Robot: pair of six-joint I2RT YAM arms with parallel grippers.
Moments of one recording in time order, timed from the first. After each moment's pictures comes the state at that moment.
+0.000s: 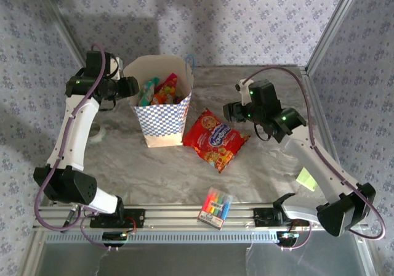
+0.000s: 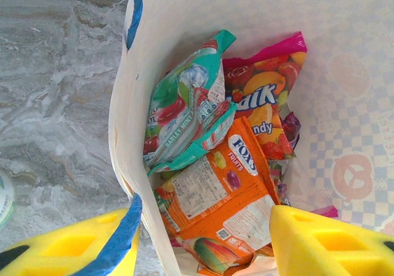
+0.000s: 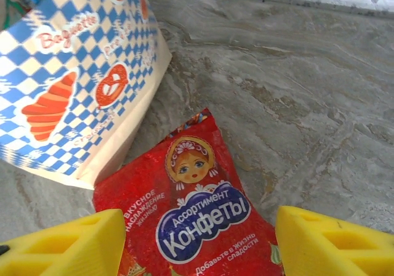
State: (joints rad) left arm -0.12 1.47 1.67 -1.04 0.11 -0.31; right arm 0.50 1.23 1.25 -0.67 -0.02 0.16
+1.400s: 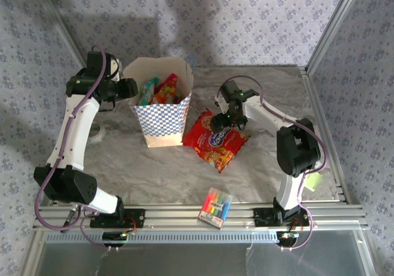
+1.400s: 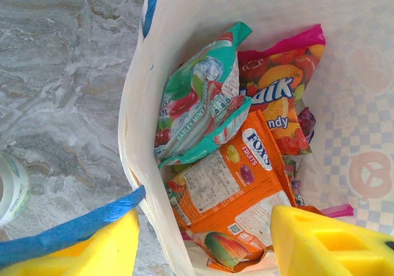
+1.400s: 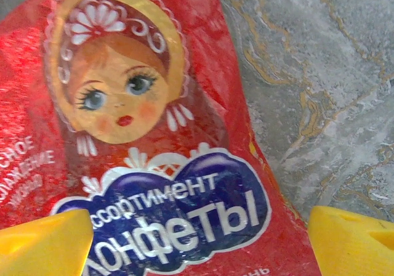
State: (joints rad) left arm -0.12 1.48 1.67 -1.06 0.08 -0.31; right arm 0.45 1.85 1.43 -0.87 -0.10 0.01
